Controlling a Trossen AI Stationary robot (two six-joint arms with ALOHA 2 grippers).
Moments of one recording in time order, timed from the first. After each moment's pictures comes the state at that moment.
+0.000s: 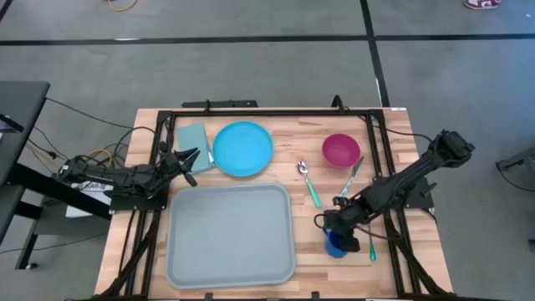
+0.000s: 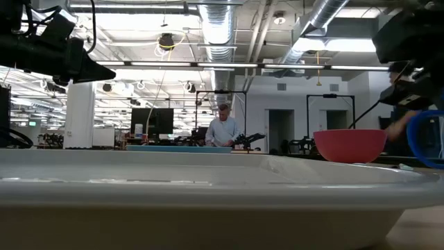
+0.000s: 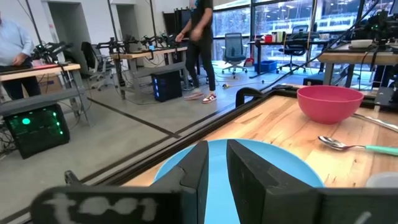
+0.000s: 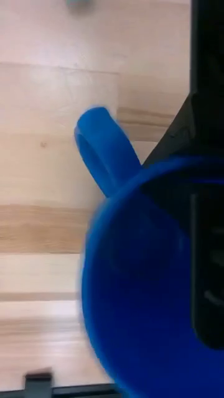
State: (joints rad) left arm -0.18 0.09 0.02 0.09 -0.92 0.05; right arm 0.53 1.38 0.73 -0.58 -0.11 0.49
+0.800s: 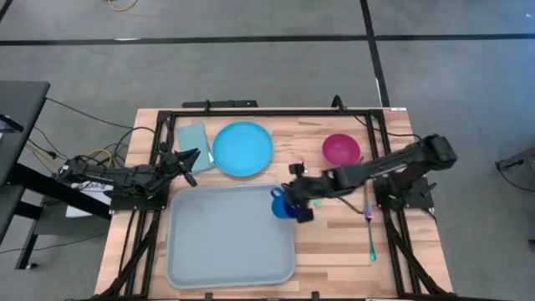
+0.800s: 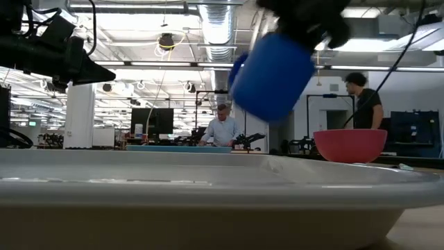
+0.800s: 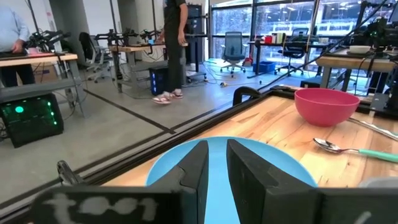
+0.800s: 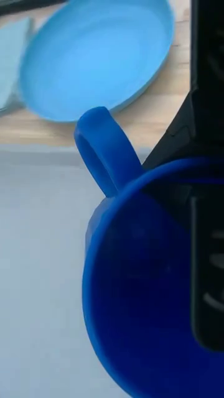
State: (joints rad) left arm -0.18 0.09 0.02 0.06 -0.92 -0.03; right arm 0.20 1.59 1.10 -0.39 0.21 -0.19
